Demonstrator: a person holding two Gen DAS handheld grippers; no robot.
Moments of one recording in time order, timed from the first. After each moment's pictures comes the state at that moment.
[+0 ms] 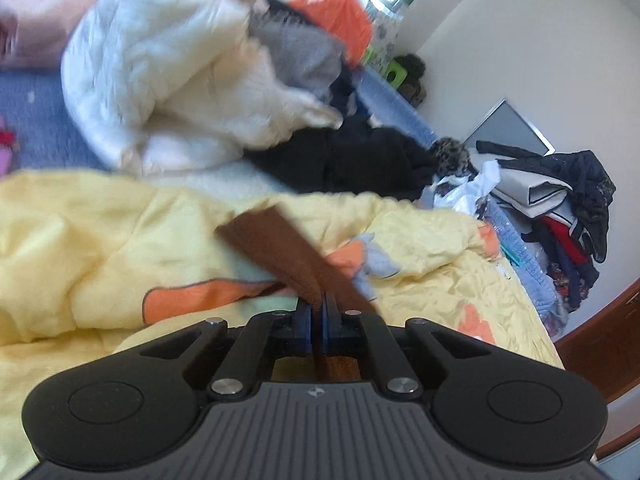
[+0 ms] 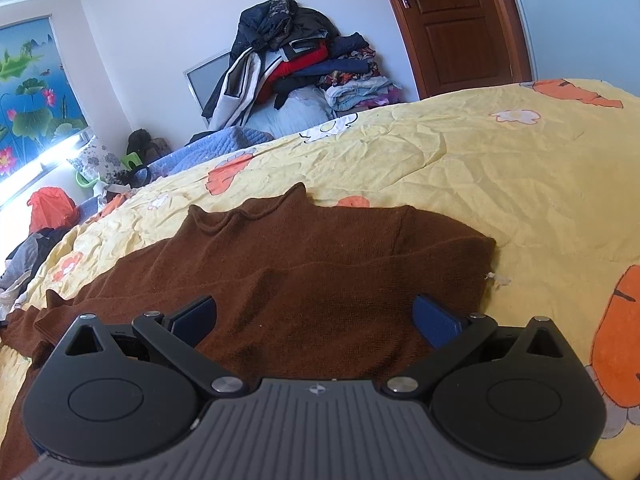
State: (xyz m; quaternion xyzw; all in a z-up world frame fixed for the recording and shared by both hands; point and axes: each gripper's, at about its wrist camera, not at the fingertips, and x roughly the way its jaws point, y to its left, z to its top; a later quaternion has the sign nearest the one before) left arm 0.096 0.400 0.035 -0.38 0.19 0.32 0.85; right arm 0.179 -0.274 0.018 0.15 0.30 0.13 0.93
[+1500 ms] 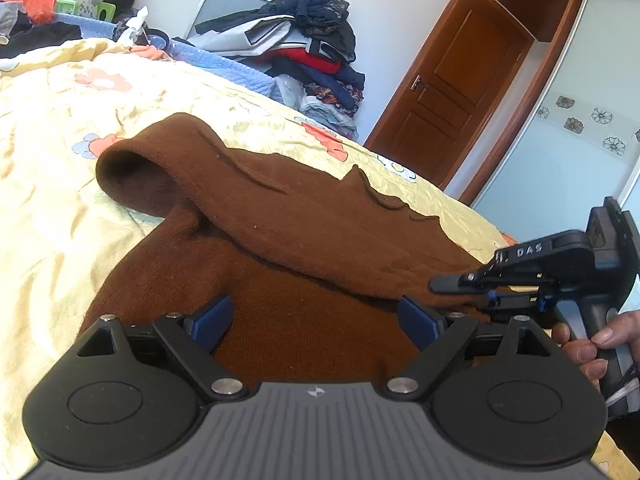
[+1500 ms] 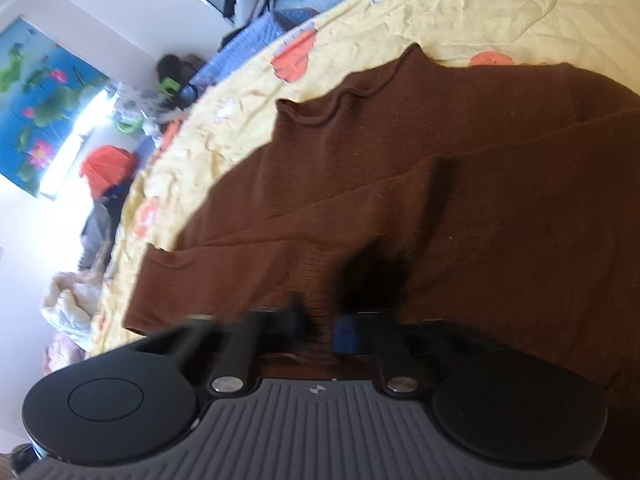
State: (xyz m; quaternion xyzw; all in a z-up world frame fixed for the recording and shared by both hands) left arm 0.048 0.059 0.003 -0.22 0.26 -0.05 0.94; right arm 0.218 -0.202 0.026 0.26 0.49 0.22 0.80
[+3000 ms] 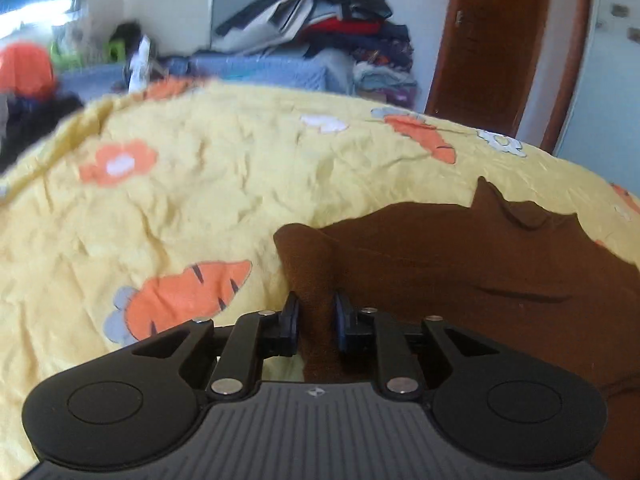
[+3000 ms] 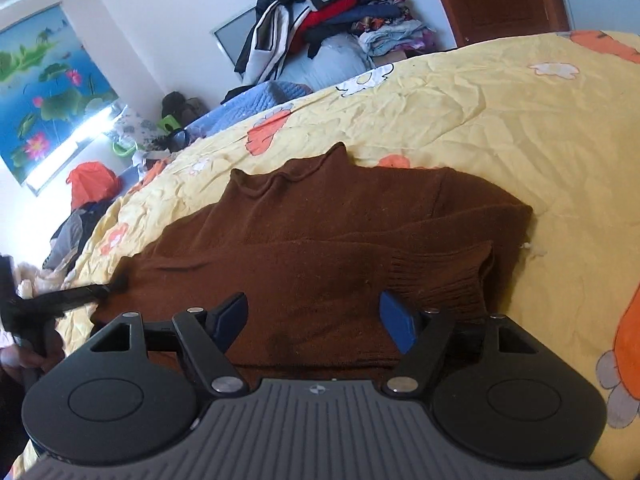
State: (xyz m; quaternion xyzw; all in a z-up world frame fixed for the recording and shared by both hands) left arm 0.177 0.107 0.024 -0.06 0.34 0.03 0.94; right arm 0.194 -0.276 0.030 0.17 0.38 0.20 0.89
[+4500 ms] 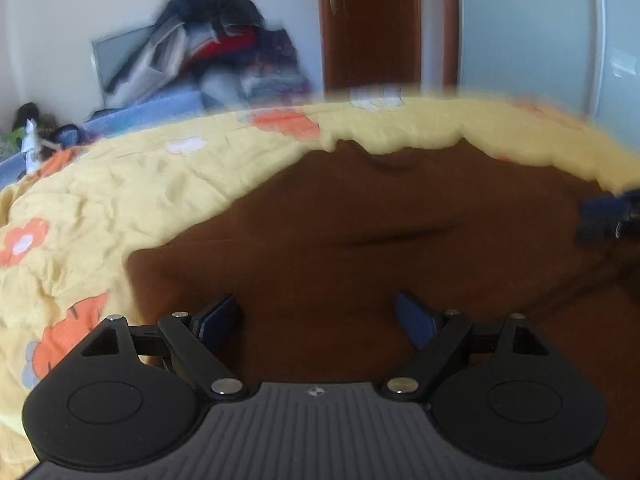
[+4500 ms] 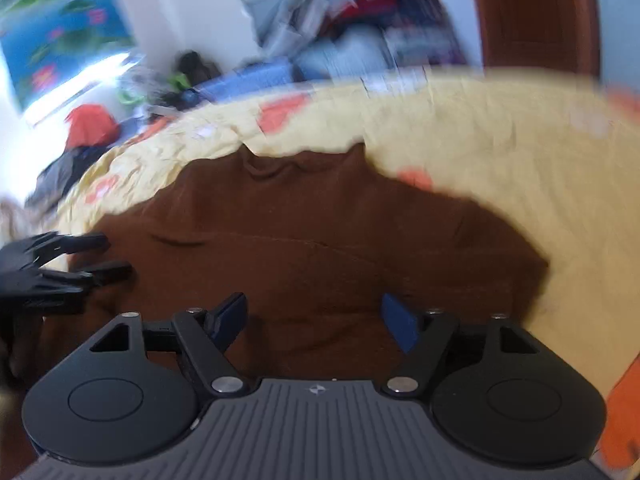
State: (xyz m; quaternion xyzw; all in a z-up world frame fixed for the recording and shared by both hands) left arm 0.176 0.036 0.000 0.05 0.32 -0.10 0.94; right arm 0.175 -0.261 0.032 0.04 0.36 0.22 0.91
